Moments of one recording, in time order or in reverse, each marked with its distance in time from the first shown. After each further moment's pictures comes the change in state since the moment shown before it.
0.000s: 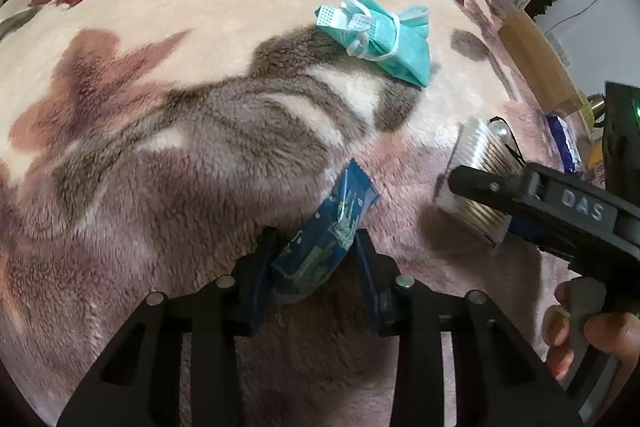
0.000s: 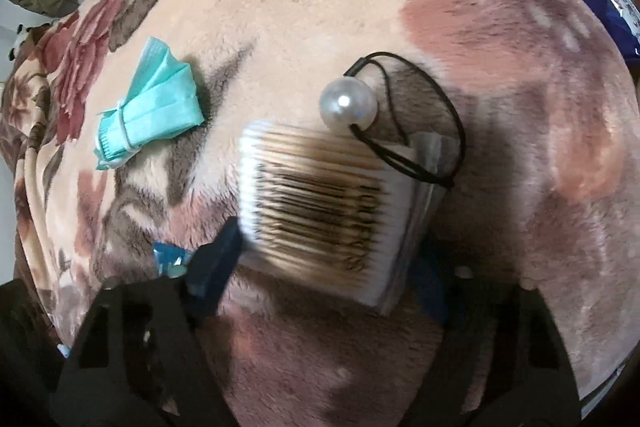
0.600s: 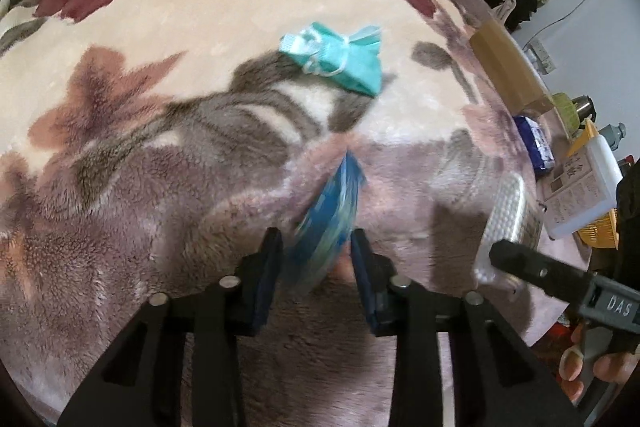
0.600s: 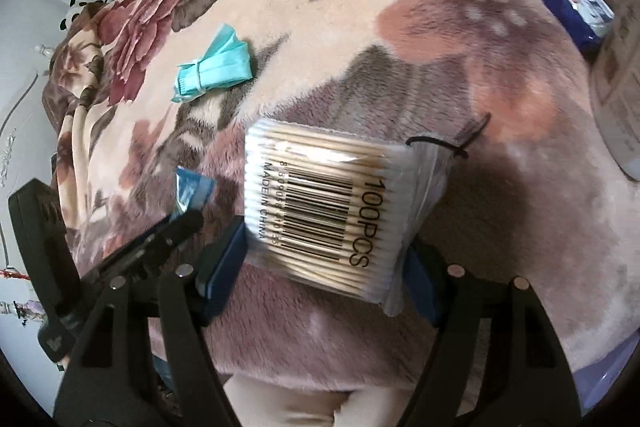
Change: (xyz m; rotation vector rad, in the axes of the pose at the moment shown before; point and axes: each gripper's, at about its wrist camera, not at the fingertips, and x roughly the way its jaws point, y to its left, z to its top) left arm -0.037 -0.022 -0.009 0.023 -0.043 -0.035; right arm -0.066 -0.023 -0.042 -0.119 -0.008 0.122
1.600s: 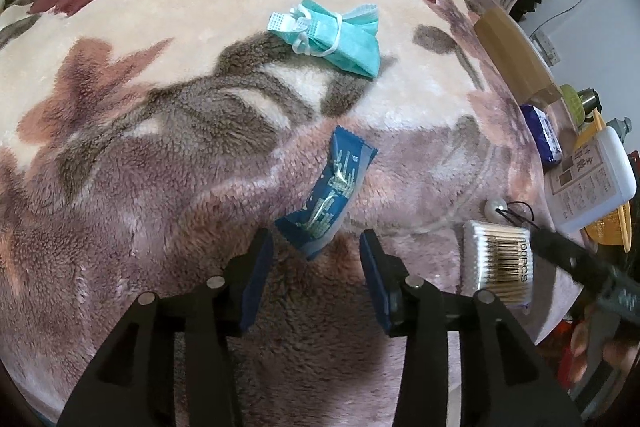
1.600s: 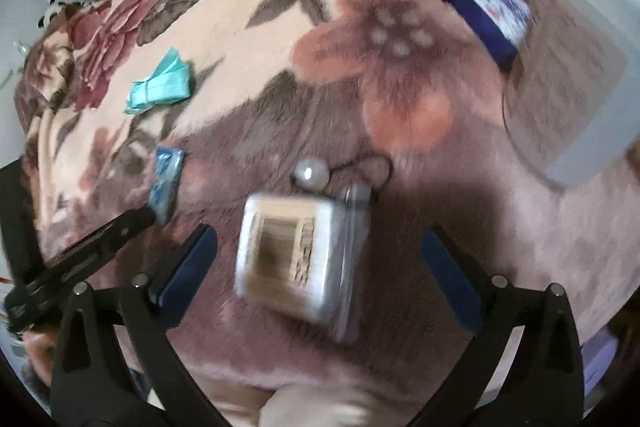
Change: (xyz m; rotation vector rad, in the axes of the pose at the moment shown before) left arm 0.016 0.000 -0.003 -0.004 0.039 0.020; right arm -0.019 -0.027 -0.004 -0.048 -0.091 -0.169
